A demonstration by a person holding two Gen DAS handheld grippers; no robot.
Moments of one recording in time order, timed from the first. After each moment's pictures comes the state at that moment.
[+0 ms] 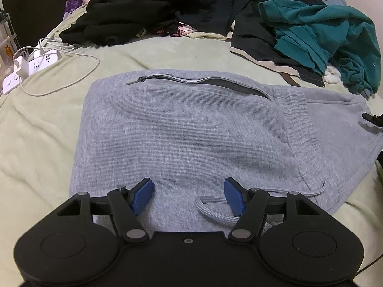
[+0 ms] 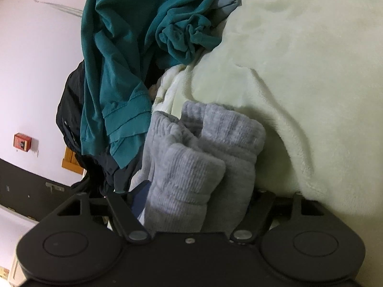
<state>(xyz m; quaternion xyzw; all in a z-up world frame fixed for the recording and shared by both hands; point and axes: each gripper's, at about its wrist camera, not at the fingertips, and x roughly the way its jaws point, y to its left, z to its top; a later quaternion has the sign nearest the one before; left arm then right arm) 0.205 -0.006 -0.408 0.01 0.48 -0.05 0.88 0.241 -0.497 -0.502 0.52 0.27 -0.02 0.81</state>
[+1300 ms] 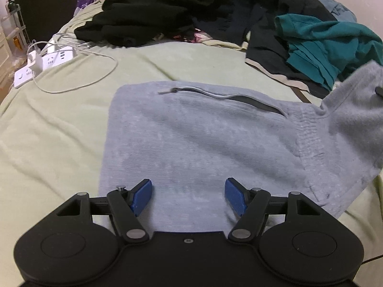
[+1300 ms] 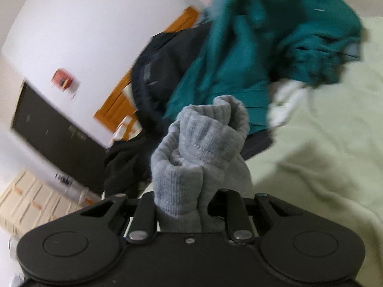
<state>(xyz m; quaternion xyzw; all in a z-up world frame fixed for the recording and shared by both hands) 0.210 0.034 -0.385 -0.02 0.48 -0.03 0.88 0.259 -0.371 -0.357 0.36 0.26 0.11 0.89</state>
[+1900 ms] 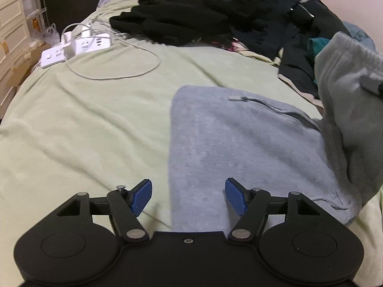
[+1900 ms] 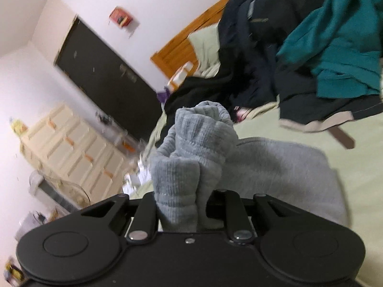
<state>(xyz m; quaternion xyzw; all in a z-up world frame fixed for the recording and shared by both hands) 0.197 0.113 -0.379 -0.07 0.47 0.00 0.88 0.254 -0.181 -0.344 0.28 0.31 0.25 0.87</state>
